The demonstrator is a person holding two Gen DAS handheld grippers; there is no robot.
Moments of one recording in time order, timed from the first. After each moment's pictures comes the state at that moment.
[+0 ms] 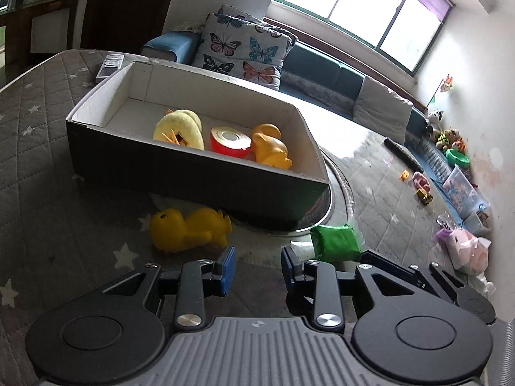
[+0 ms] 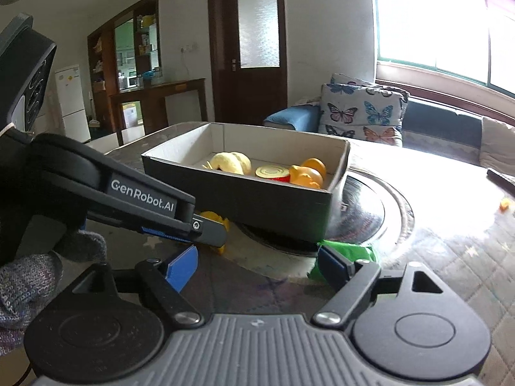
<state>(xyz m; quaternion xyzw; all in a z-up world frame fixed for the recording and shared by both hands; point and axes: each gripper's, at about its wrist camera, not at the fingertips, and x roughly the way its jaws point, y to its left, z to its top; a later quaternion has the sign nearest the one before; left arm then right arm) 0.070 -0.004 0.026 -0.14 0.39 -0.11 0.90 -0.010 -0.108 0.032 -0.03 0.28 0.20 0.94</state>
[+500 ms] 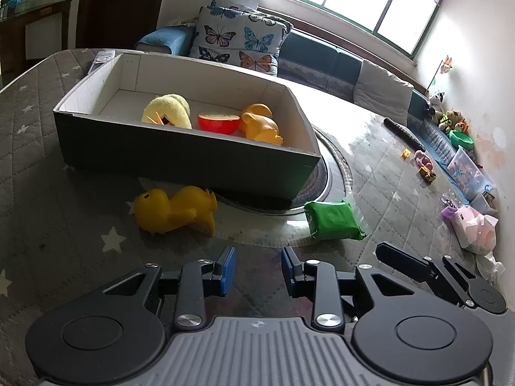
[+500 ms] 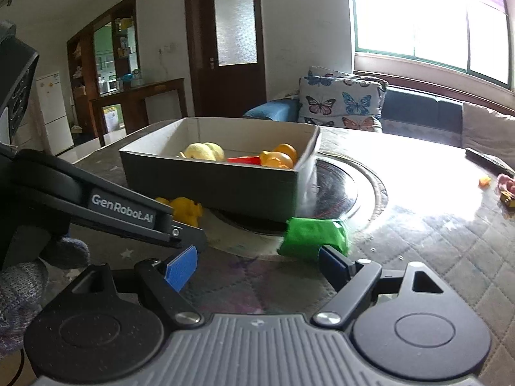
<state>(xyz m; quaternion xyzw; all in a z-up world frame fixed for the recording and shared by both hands) 0.065 -0.025 0.015 -0.11 0.41 -0.11 0.90 -0.016 -0.130 0.016 -0.02 0.29 0.16 0.95</state>
